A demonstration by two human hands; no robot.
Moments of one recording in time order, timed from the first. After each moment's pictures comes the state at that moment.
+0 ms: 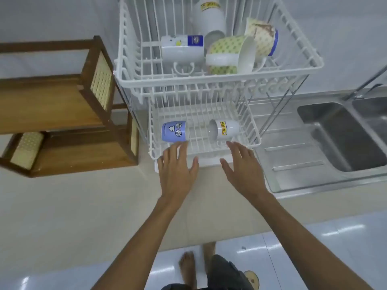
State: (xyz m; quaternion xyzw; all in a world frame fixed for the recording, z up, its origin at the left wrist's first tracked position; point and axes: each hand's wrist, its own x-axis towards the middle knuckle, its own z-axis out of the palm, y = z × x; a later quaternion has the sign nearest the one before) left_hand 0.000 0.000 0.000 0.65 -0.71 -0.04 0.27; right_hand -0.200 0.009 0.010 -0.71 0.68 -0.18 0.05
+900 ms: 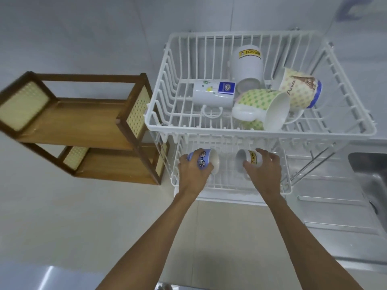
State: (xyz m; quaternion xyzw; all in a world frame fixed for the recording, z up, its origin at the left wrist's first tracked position) left_hand -0.008 -0.091 0.026 0.72 -0.51 -0.30 0.36; right_hand -0.217 -0.134 0.000 -0.55 0.73 -0.32 0.26
